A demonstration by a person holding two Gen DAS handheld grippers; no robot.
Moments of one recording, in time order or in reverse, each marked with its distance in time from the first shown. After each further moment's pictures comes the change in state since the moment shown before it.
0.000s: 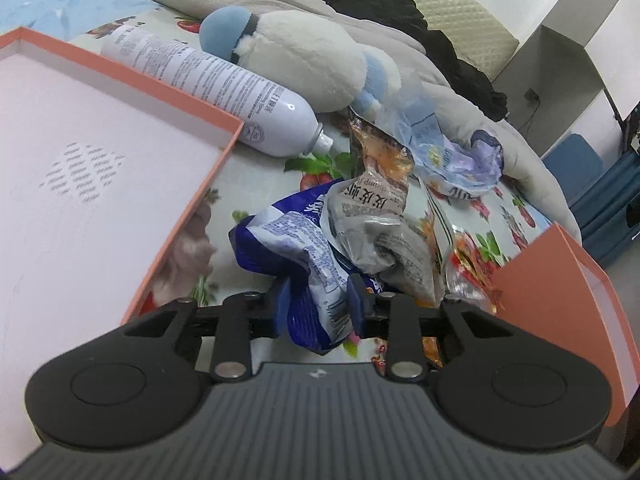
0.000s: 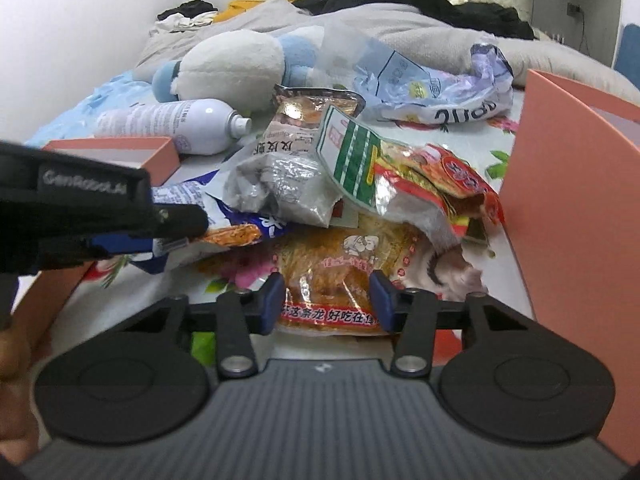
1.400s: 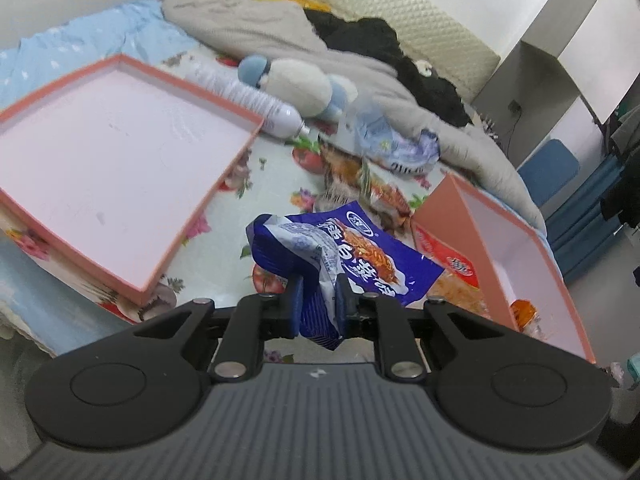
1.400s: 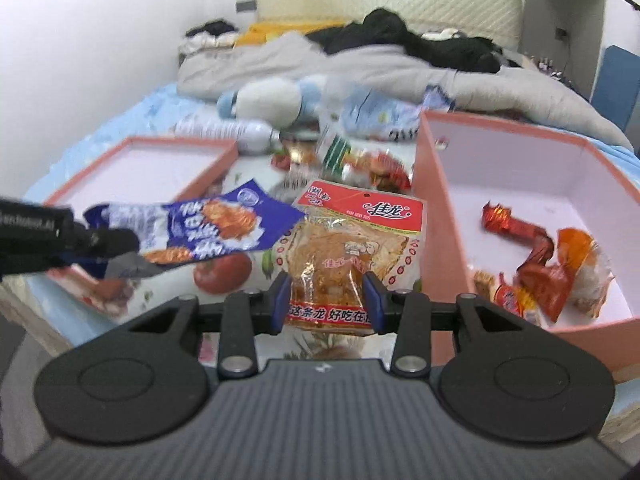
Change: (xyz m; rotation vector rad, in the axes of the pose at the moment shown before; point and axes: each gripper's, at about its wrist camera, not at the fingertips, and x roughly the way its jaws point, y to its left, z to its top) left arm -0.240 -0.039 -0.111 0.008 -0.074 0.020; right arm -0.216 -0.026 -0.052 -0.019 -0.081 0.029
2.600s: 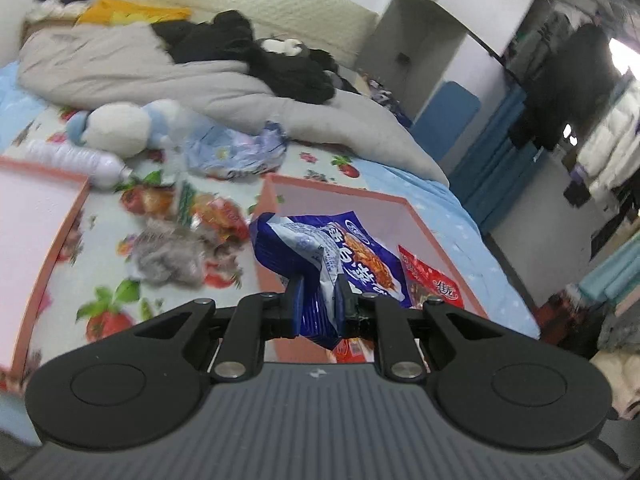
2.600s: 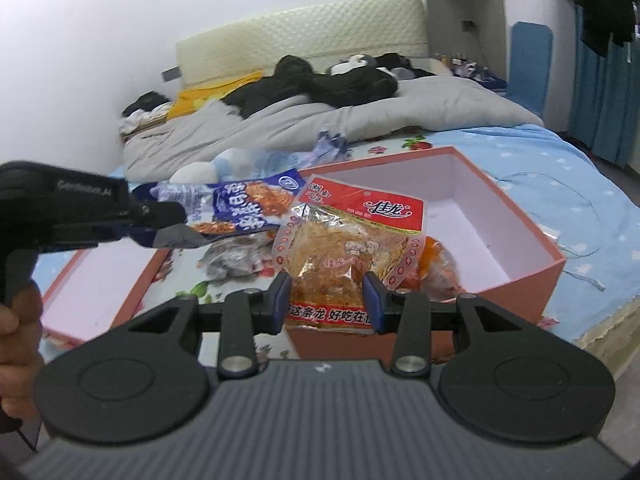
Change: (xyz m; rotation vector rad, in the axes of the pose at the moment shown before) left arm -0.002 -0.195 0.030 0.288 0.066 -0.237; right arm -0.114 -0.104 0.009 0.221 -0.091 -0.131
